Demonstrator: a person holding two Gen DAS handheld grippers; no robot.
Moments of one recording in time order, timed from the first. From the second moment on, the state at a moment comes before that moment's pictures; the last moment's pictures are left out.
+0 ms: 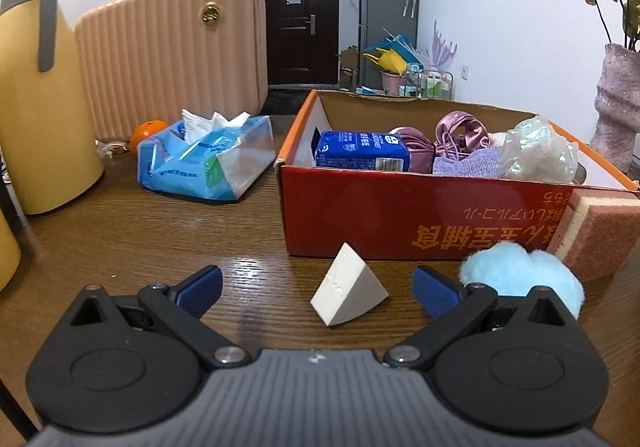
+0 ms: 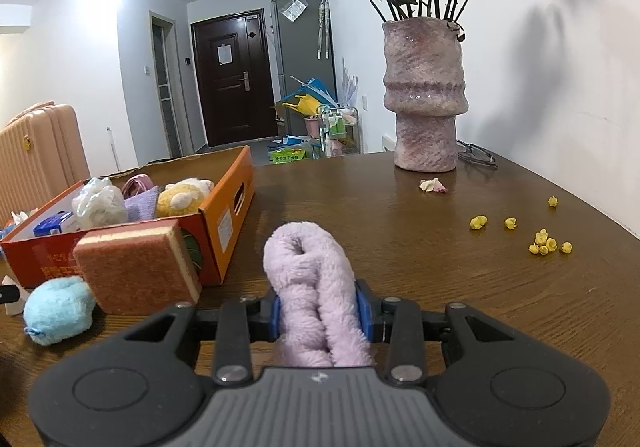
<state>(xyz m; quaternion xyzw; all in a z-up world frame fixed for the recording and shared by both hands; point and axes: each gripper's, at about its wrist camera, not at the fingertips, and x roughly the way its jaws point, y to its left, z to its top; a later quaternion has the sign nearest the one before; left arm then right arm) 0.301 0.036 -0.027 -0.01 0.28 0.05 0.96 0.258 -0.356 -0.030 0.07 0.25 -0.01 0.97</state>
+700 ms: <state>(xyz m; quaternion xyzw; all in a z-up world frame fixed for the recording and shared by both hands) 0.323 0.035 -0.033 -0.01 0.31 0.00 0.95 0.260 -0.356 -0.032 0.07 0.26 -0.01 0.96</state>
